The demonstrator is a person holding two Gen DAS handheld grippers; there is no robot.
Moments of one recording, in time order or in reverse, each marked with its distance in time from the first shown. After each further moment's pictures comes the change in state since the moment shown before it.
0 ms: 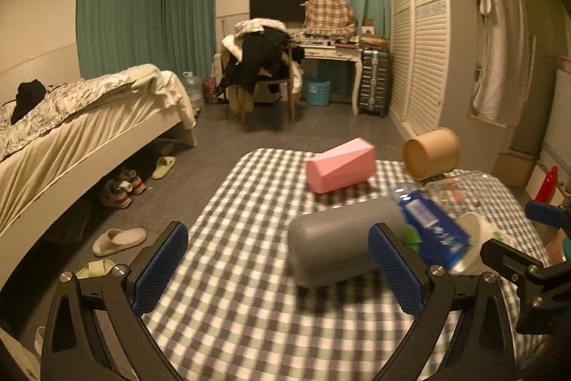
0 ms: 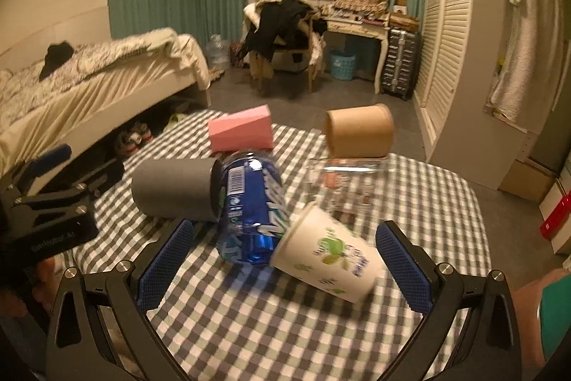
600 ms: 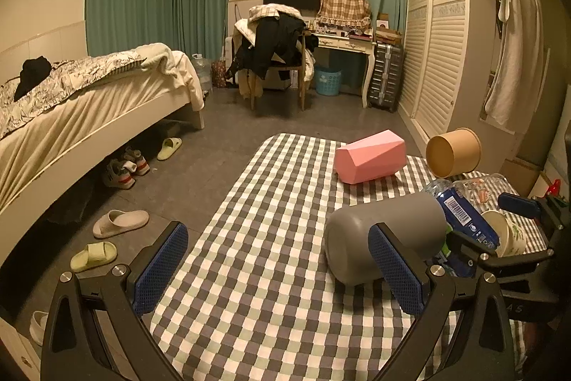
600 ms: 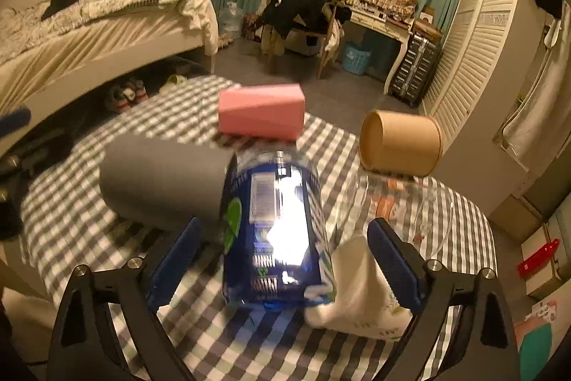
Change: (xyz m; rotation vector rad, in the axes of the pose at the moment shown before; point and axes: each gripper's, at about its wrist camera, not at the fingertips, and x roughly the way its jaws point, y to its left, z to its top) left arm 0.019 0.031 -0.004 -0.052 0.064 0.002; right arm 0.063 0.040 0.020 -0.155 0.043 -0.035
